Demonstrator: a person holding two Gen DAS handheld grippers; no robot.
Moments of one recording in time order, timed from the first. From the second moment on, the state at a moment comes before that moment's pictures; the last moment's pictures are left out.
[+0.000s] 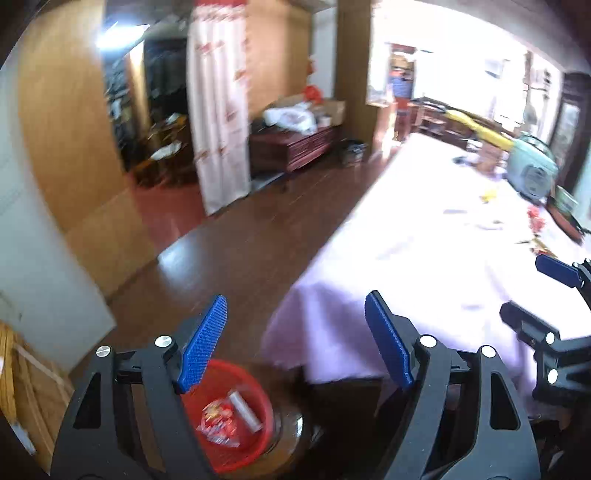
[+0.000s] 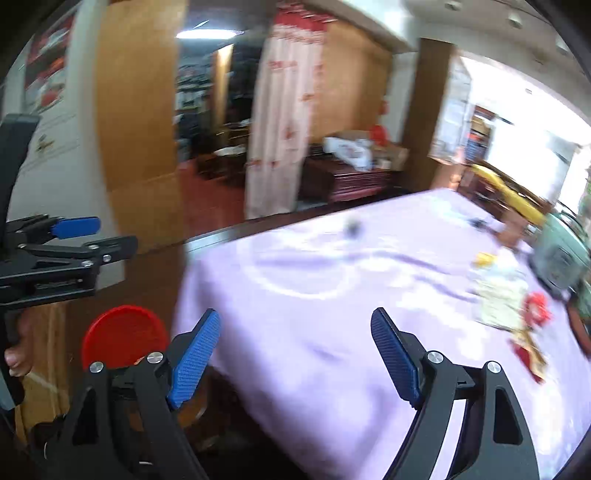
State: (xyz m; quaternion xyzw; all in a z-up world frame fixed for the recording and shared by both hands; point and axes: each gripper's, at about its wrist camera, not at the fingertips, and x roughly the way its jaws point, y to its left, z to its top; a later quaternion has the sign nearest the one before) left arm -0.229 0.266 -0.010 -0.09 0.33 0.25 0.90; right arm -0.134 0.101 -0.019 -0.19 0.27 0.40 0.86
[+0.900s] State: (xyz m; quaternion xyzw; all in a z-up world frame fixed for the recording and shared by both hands) left arm 0.053 0.096 -0.035 -0.03 0.41 0.05 0.91; right arm 0.125 -0.159 -0.065 -0.14 0.37 0.22 0.89
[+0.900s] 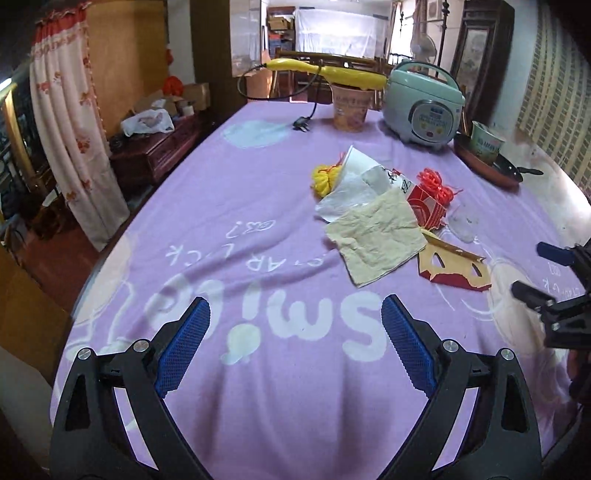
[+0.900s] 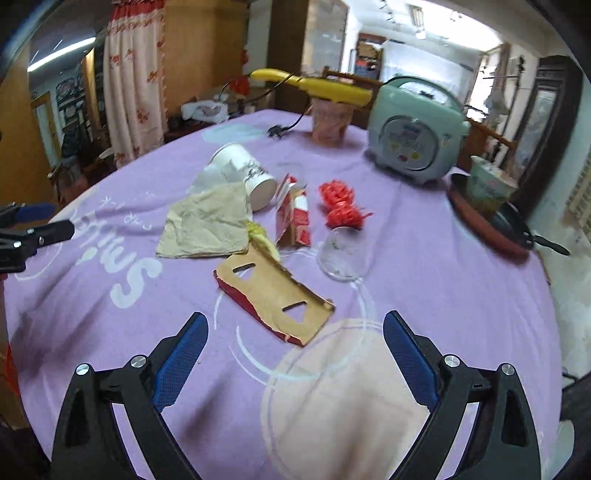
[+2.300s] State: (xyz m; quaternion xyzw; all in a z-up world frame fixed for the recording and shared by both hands) left arm 0.182 0.051 -0.086 0.03 0.51 -0.03 0.86; right arm 0.151 -0.168 -0.094 -0.07 0.40 0.29 0.86
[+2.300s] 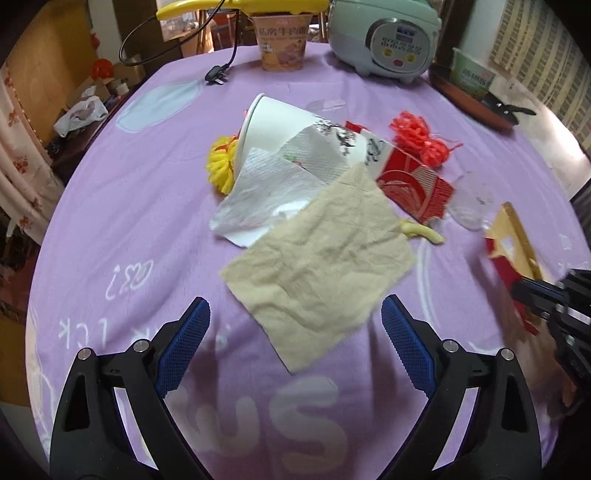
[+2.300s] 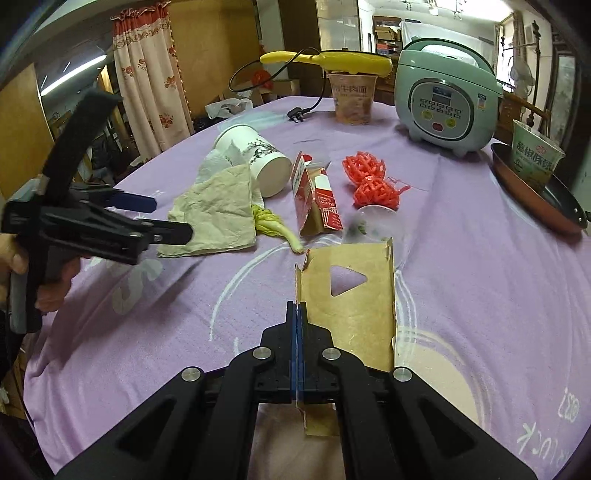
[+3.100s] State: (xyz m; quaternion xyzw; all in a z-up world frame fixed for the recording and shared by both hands) left arm 0.183 0.050 -0.082 0.04 0.51 -0.06 0.86; right arm 0.154 -0.179 -0.093 -0.04 0.40 0.30 0.87
